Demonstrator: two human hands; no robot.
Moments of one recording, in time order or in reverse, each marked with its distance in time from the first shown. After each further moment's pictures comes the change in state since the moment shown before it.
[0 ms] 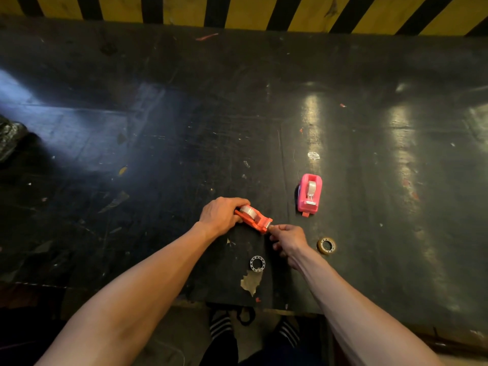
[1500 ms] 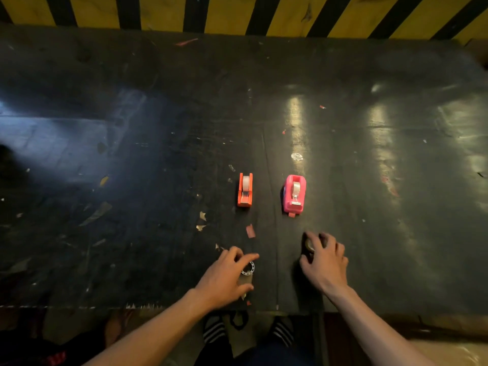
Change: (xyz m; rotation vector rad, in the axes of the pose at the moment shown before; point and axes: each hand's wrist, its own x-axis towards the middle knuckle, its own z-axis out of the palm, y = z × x) left_hand -0.092 0.033 0.066 -0.028 -0.195 0.160; right_hand -0.028 0.061 -0.086 -0.898 0.423 -0.378
